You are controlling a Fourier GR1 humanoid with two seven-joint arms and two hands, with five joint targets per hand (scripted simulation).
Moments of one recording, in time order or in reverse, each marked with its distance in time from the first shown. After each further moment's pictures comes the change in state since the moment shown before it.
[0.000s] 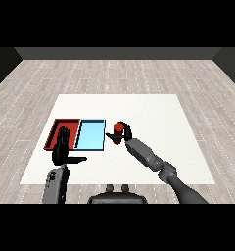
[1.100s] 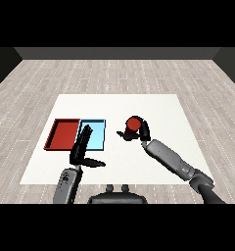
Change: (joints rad) left arm -0.007 -0.059 -0.302 -0.170 -0.086 0.087 0.295; right arm 0.218 -0.418 -0.054 -0.831 0.306 -0.181 0.270
